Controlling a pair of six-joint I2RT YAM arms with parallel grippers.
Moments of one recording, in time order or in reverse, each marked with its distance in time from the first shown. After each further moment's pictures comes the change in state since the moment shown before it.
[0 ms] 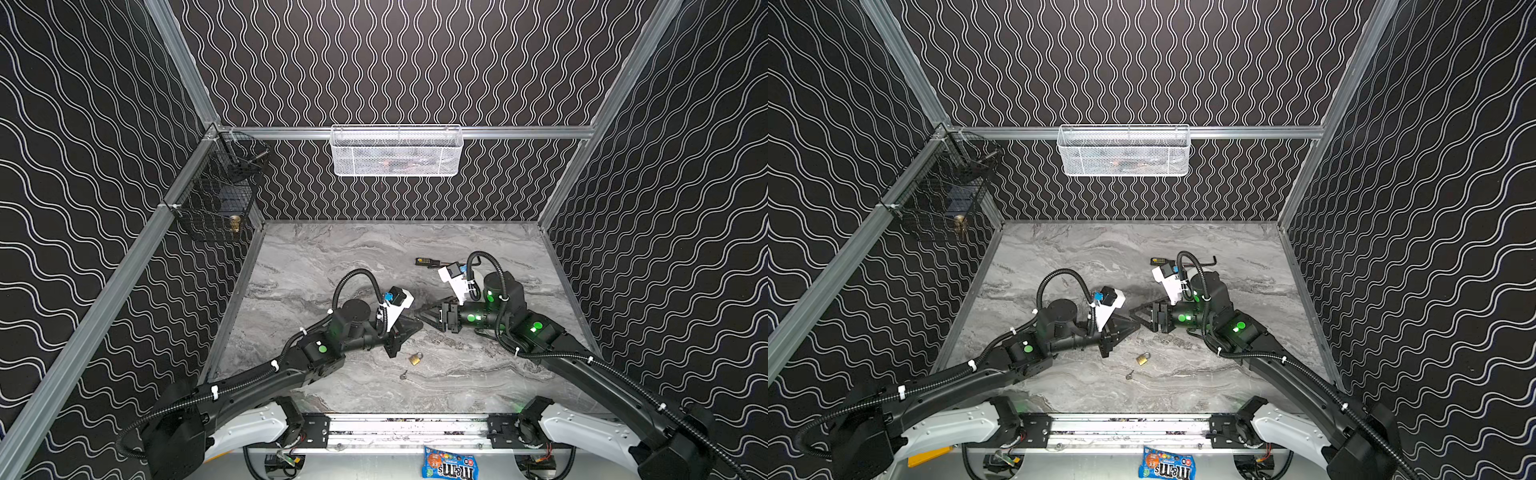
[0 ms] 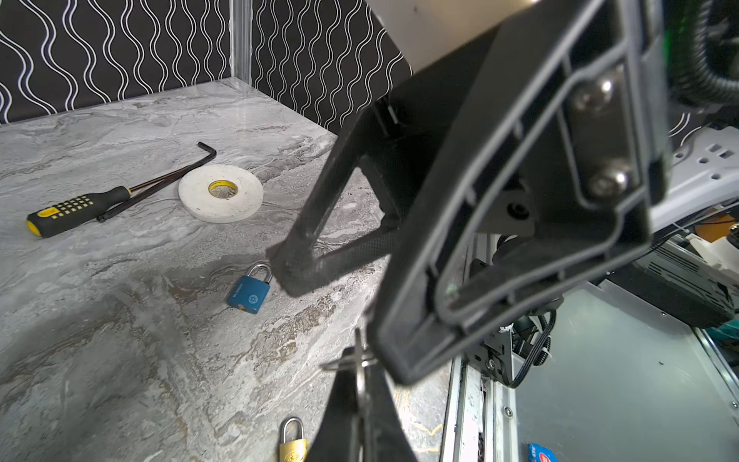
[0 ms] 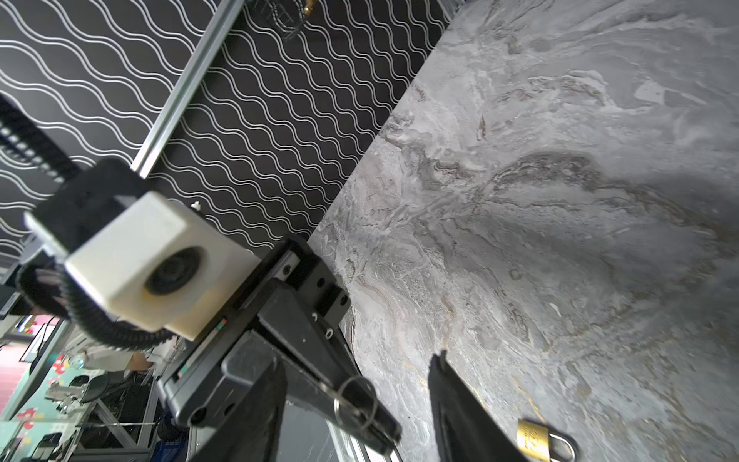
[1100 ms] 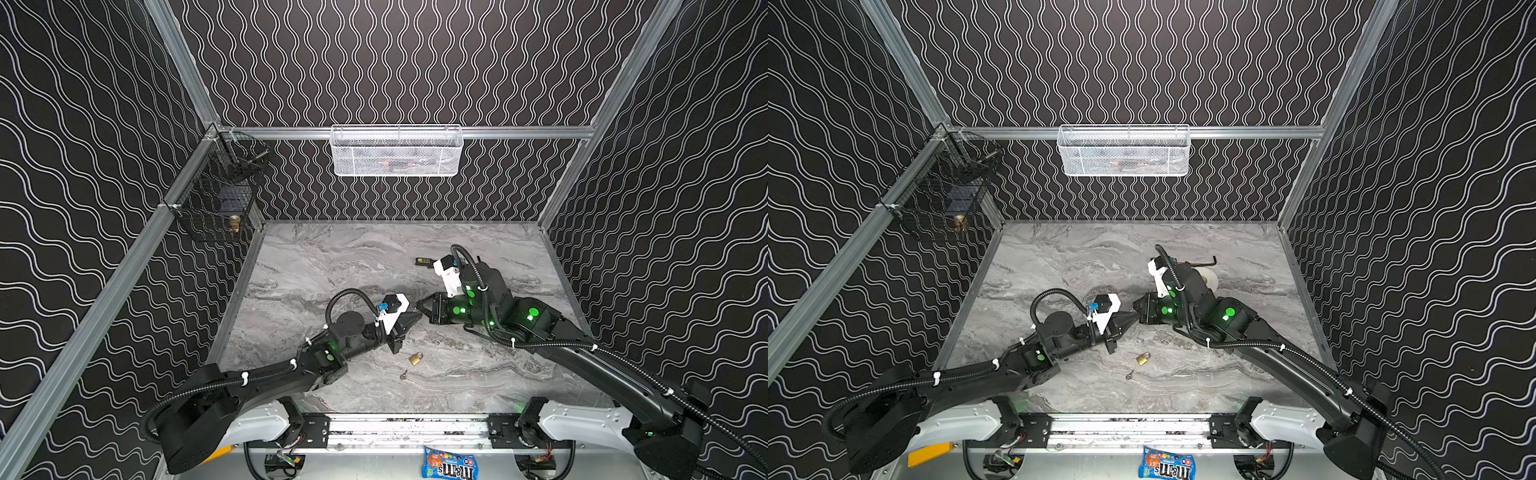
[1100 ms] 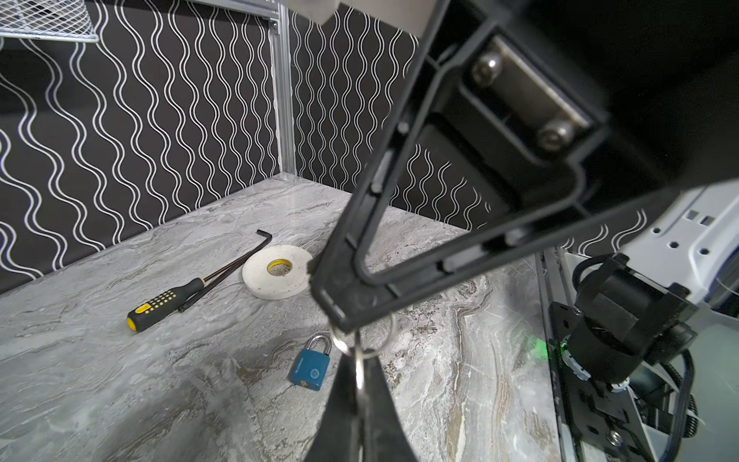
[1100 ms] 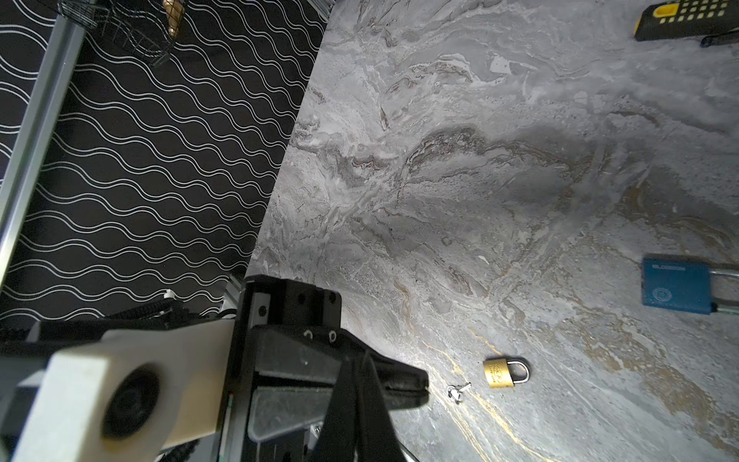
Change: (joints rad) left arm 0.000 0.102 -0.171 0.502 -0.122 0.163; right arm 0.184 0.118 0.321 -0.416 0.468 0.169
